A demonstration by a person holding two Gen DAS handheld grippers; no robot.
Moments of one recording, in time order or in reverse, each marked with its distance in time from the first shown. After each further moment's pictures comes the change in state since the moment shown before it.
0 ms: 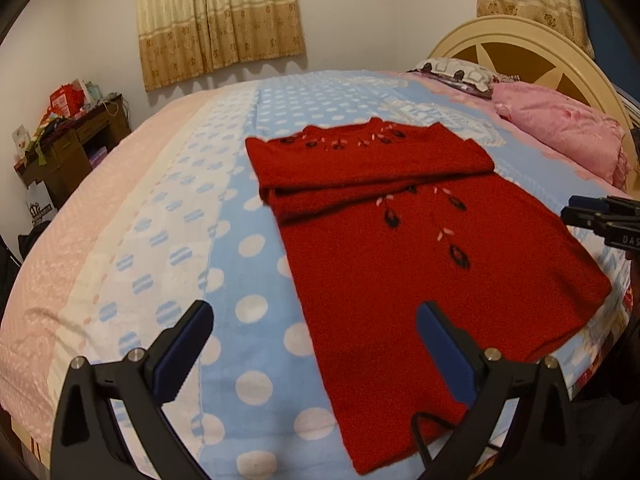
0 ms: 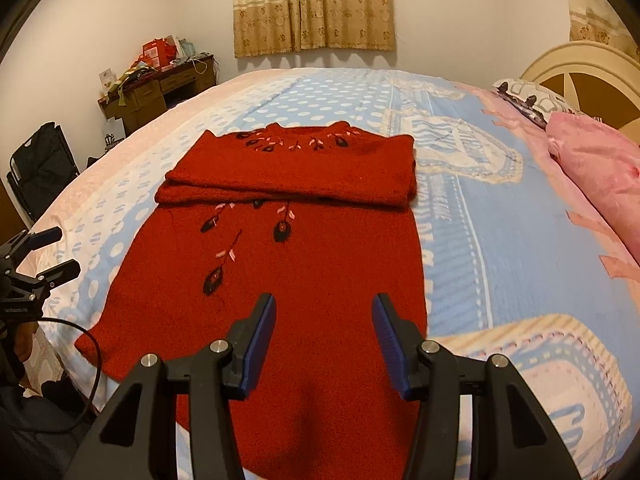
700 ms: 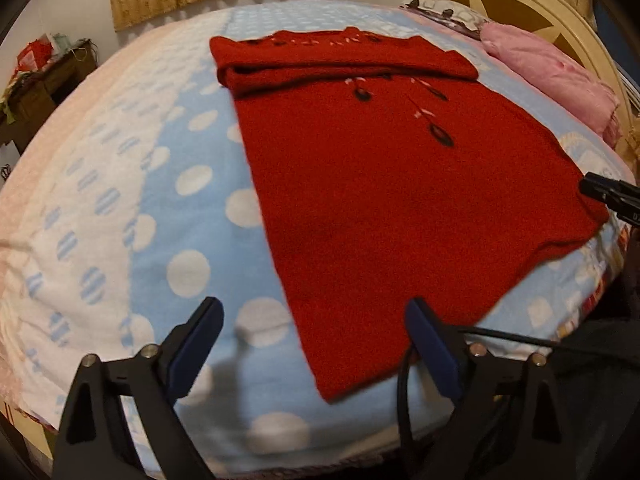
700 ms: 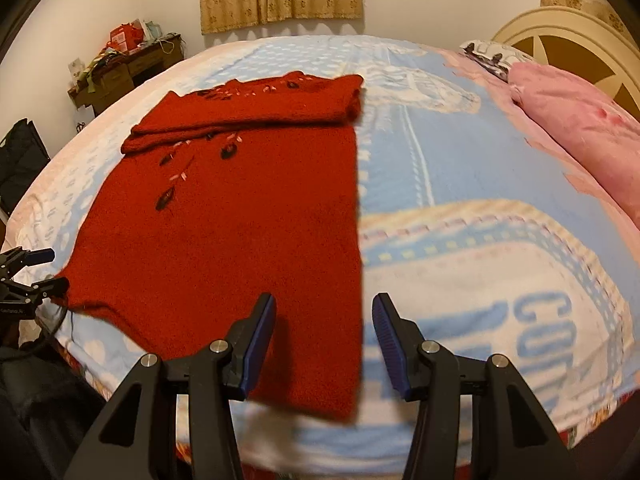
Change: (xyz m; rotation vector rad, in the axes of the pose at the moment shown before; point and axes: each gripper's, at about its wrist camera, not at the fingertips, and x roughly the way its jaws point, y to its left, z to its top) left arm 0.021 -0.019 -0.061 -0.008 0.261 -0.112; right arm -0.015 -0.038 -0.067 0.069 0.104 -0.080
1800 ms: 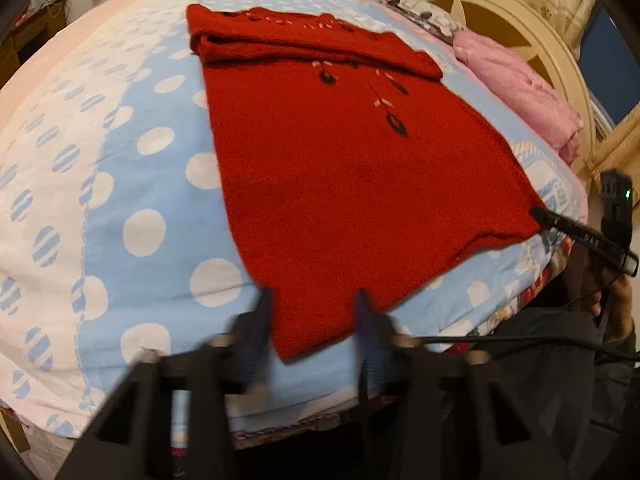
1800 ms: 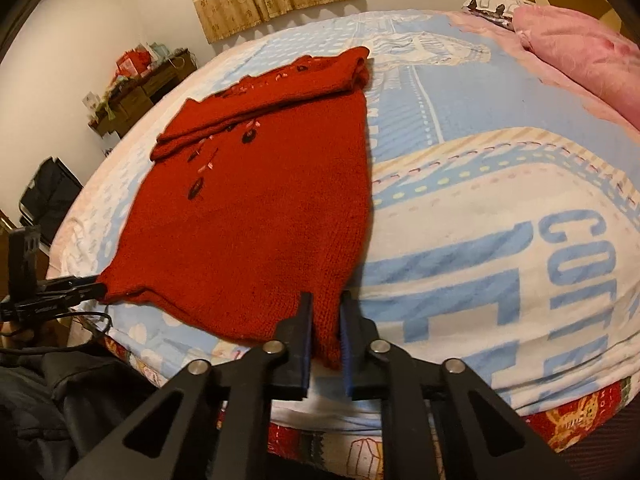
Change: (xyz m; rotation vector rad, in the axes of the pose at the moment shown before) left arm -0.010 0.016 -0.005 -0.079 0.072 -0.245; right arm 0.000 -0.017 -0.021 0.157 0.035 0.235
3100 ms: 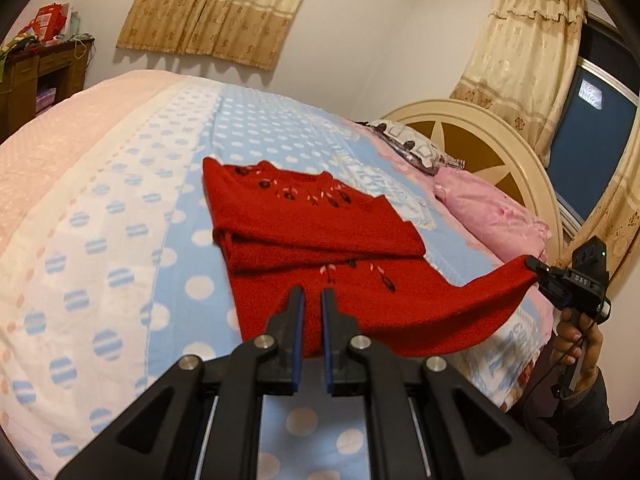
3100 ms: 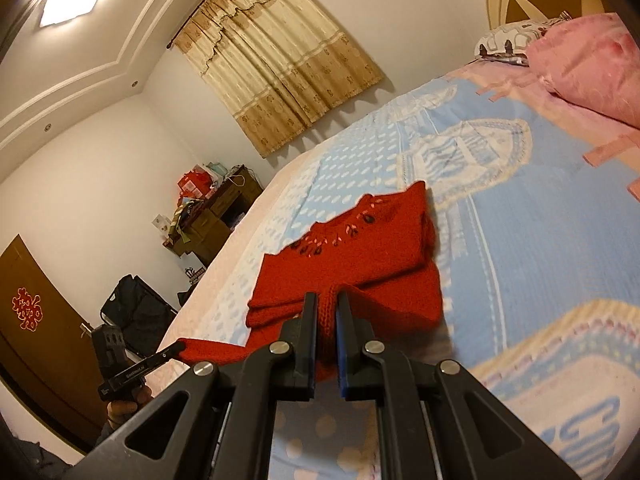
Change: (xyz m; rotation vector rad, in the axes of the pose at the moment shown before) left arm -0.068 0.041 0.096 -0.044 -0.436 -0.121; right arm -0.052 0.000 0.129 0.157 -0.340 0.301
